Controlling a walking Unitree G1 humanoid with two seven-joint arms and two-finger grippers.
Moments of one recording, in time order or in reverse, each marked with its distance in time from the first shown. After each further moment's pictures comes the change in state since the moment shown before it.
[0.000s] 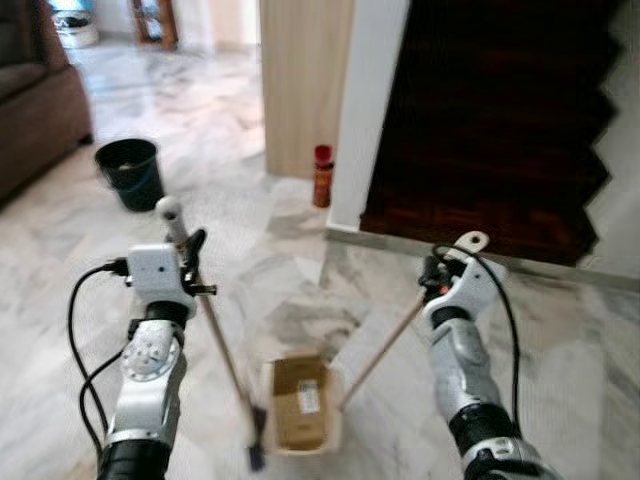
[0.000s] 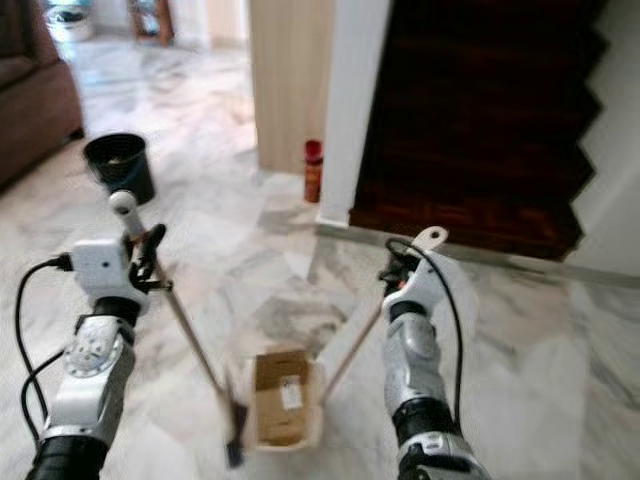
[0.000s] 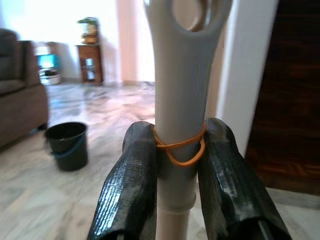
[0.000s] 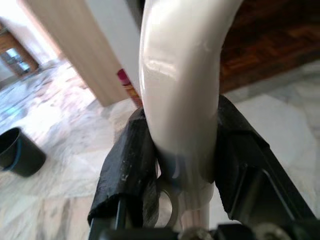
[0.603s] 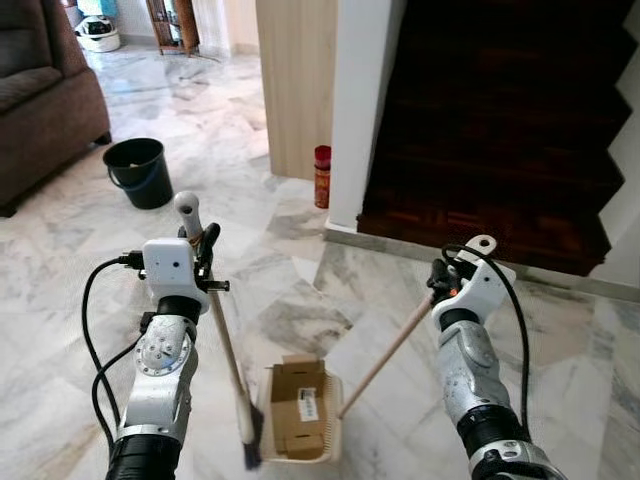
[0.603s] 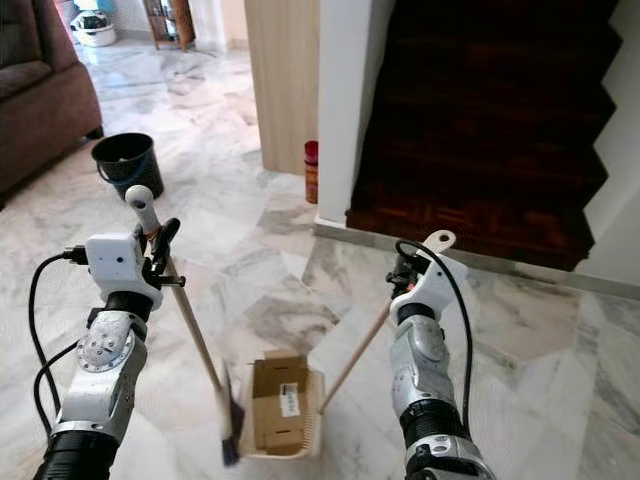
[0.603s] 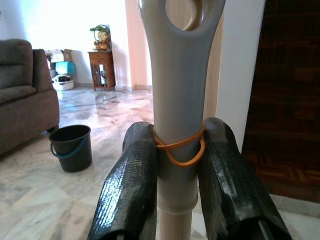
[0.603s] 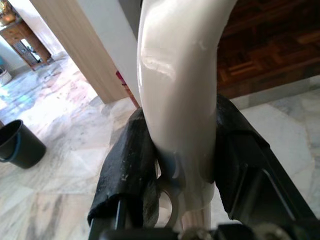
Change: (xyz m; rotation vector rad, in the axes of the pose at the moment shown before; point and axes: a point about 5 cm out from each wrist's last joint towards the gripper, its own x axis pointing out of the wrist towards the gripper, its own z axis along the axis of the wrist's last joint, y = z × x) left arm -0.001 -0.011 -0.001 -0.012 0.000 -0.028; right arm -0.001 -0.013 0.001 -0.014 0.002 -0.039
